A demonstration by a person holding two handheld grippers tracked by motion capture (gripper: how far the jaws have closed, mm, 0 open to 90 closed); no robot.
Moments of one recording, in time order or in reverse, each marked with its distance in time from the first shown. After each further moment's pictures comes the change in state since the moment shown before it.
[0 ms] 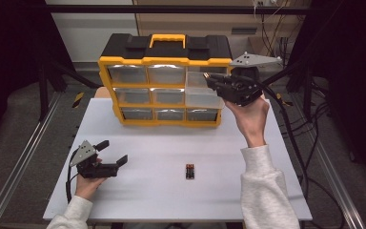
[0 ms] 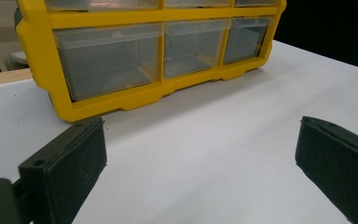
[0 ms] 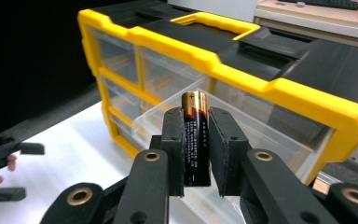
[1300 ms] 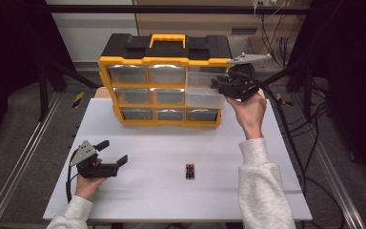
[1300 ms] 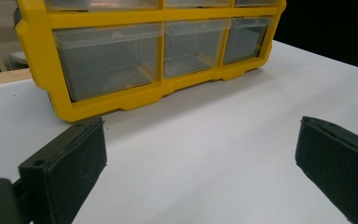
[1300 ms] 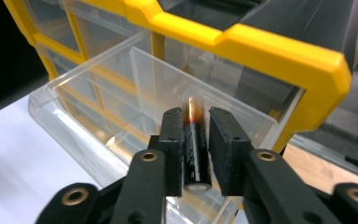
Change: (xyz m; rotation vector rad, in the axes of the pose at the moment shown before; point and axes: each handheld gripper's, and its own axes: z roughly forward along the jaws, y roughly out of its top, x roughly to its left) left arm 0.000 0.000 0.000 -0.001 -0.001 -0.001; right arm -0.030 -0.014 0.033 0.112 -0.105 0.027
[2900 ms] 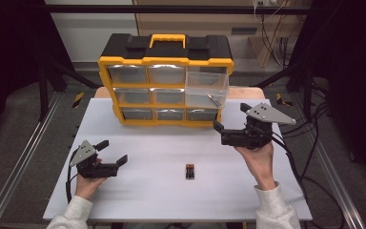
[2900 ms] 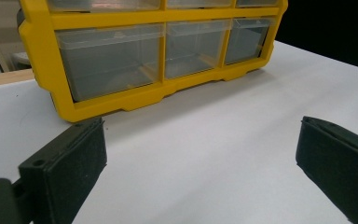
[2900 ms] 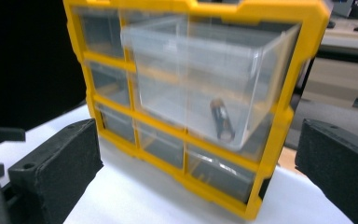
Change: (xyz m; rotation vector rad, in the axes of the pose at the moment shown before) left arm 0.000 0.000 0.000 0.000 0.006 0.001; right arm 0.033 -0.100 -0.053 -0.258 0.017 0.033
